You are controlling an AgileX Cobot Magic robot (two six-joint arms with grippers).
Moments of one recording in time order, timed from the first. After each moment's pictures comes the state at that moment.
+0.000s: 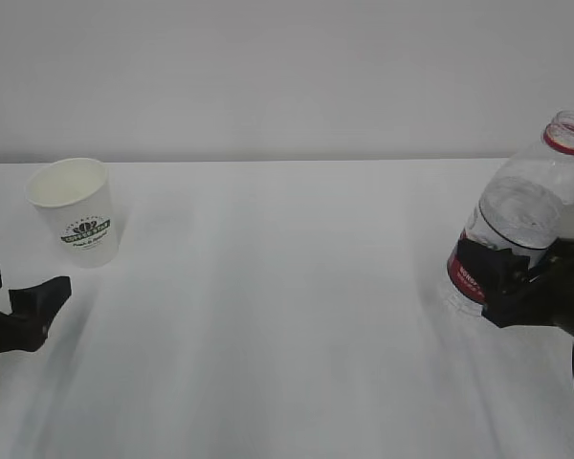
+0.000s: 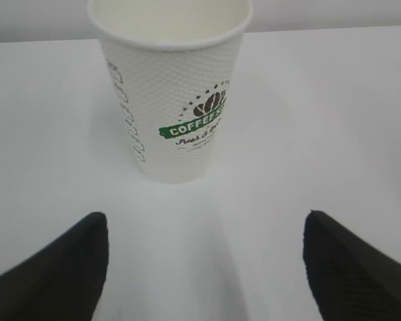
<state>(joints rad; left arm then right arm) -0.14 1.78 -0.19 0.09 -1.15 -0.10 0.12 1.67 -0.25 -0.28 -1.07 0.11</state>
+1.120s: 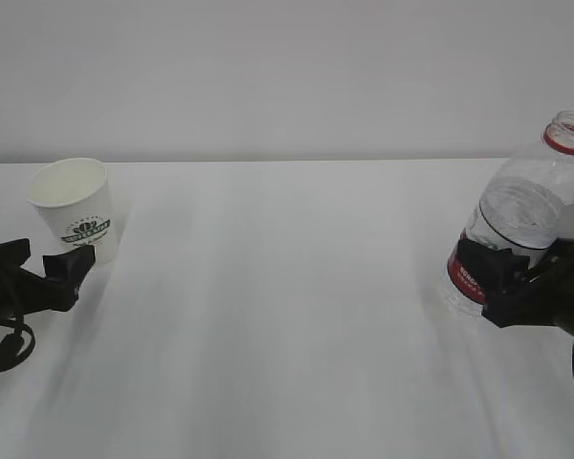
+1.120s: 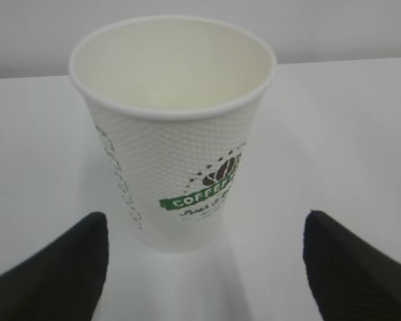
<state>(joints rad) -0.14 1.93 -0.37 0.08 -1.15 -0.10 0.12 1.67 -0.25 -0.28 -1.07 0.11</state>
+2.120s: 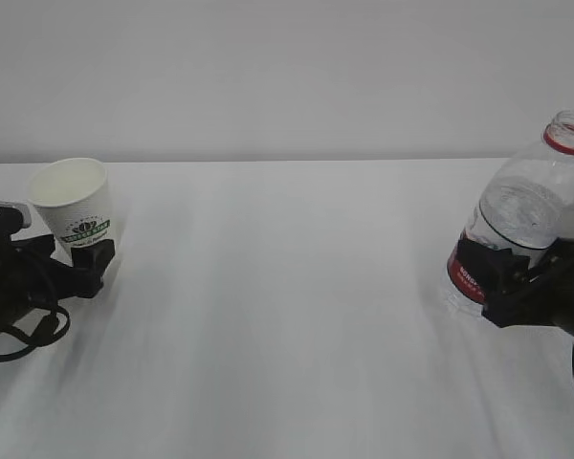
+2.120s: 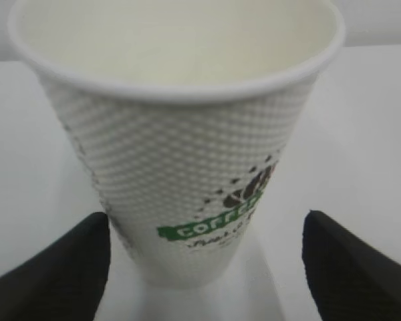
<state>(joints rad) -0.14 2.10 -0.53 0.07 -1.15 -0.10 0.12 1.67 -0.25 -0.28 -1.07 0.11</state>
